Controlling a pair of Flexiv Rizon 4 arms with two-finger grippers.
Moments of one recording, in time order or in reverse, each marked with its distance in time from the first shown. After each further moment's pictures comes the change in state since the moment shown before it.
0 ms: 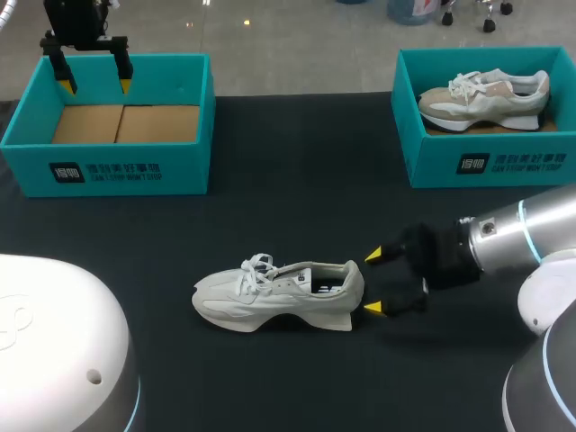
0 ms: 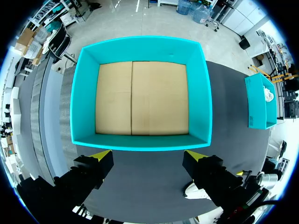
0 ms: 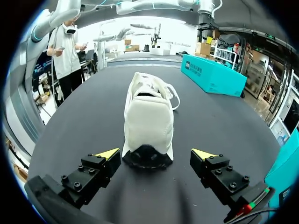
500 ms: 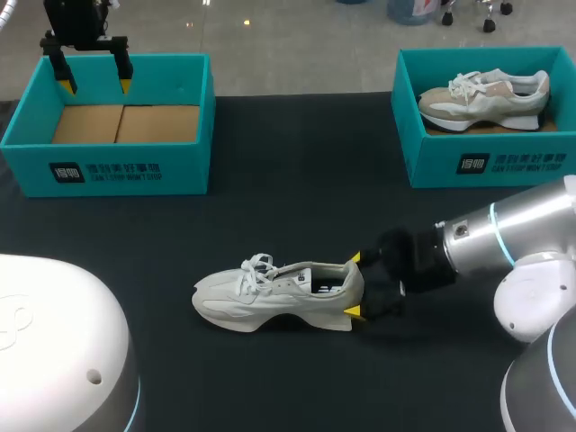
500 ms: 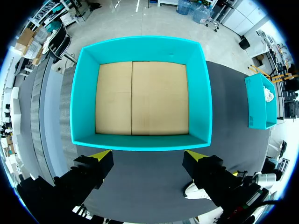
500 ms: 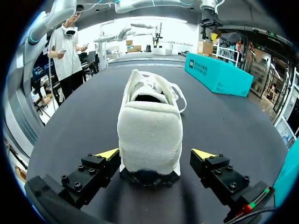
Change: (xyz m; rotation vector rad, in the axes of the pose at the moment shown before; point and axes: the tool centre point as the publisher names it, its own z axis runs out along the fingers) left arm 0.000 0.000 0.000 0.000 0.000 0.000; right arm 0.006 0.009 0.035 -0.010 0.040 0.000
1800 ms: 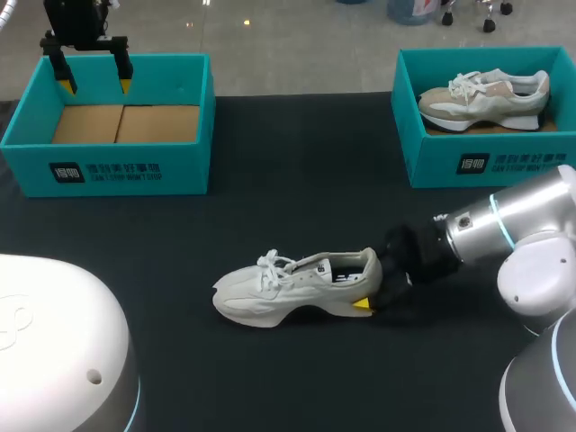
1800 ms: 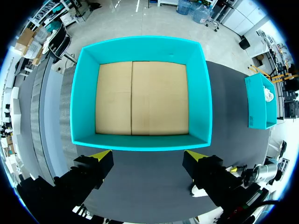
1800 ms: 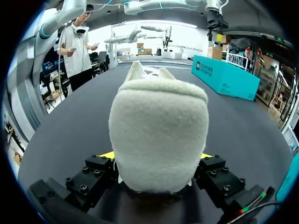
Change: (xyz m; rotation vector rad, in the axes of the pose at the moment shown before) left arm 0.000 0.000 0.000 0.000 0.000 0.000; right arm -0.022 -0.022 0.003 -0.040 0.083 -0.066
